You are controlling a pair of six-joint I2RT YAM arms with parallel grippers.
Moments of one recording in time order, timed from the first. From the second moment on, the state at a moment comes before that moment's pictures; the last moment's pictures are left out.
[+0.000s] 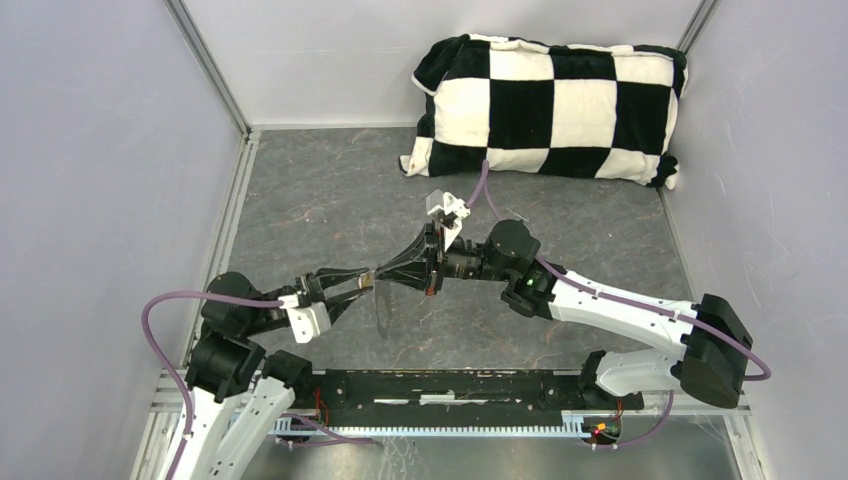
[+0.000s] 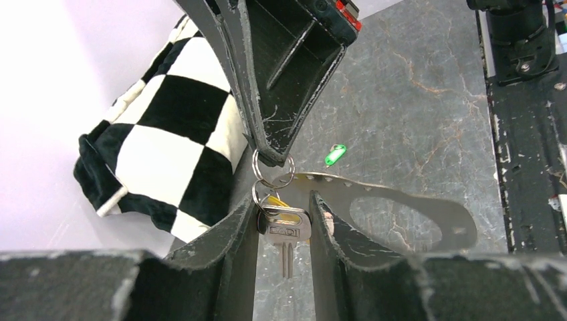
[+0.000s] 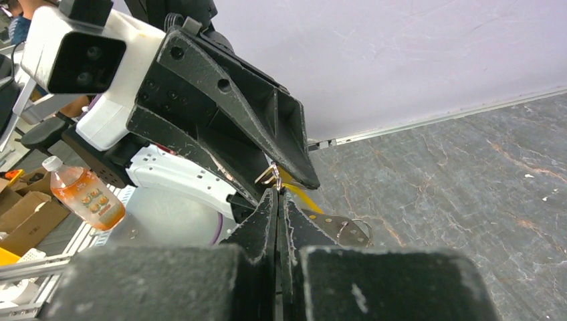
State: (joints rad) left arm -0.36 0.34 0.71 -0.37 0.91 0.62; right arm 1.03 1.28 0.90 0.57 -0.51 0.38
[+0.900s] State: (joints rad) left arm -0.36 0.36 0.69 -0.55 0.98 1.20; right arm 1.06 1.32 0.84 0.73 -0.43 0.53
